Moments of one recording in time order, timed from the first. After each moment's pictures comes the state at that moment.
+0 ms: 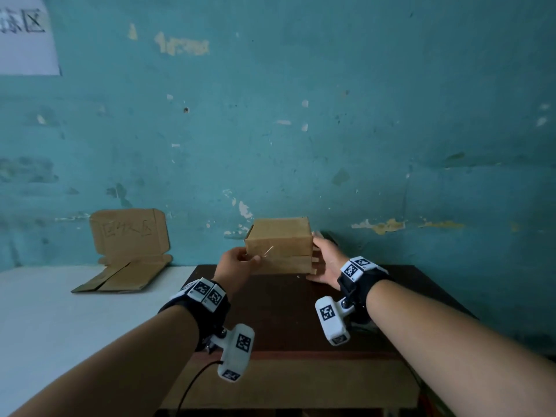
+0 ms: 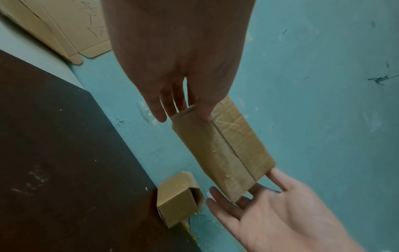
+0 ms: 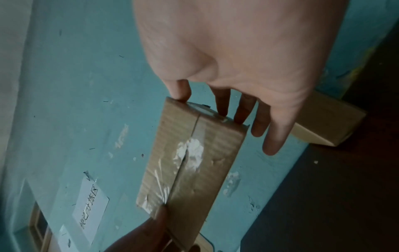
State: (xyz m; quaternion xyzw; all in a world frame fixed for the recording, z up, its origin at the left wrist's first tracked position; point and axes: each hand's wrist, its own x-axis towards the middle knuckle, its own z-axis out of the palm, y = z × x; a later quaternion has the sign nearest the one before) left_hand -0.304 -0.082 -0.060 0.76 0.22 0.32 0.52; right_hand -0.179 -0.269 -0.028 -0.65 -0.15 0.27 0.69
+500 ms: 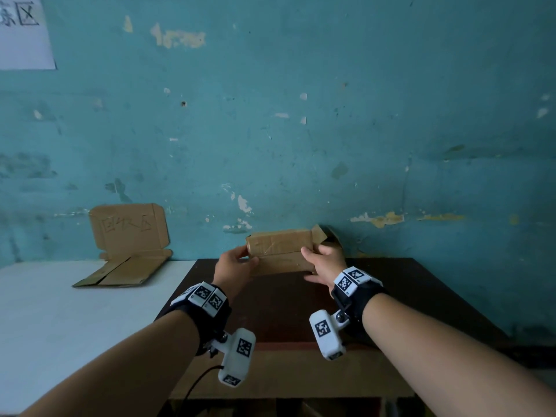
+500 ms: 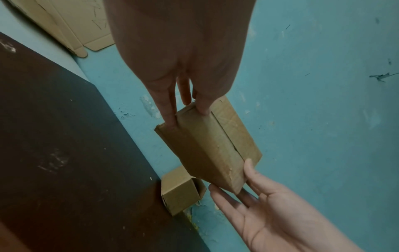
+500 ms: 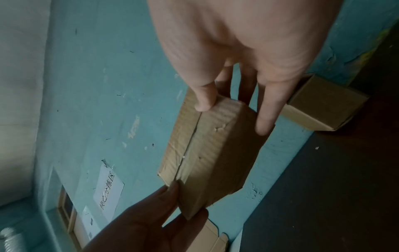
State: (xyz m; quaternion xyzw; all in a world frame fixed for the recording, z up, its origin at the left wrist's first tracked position) left_hand -0.309 -0.085 -0.080 0.76 0.21 0.33 0.52; right_hand -0.205 -0.280 -0.052 -0.68 -0.17 0.15 0.69
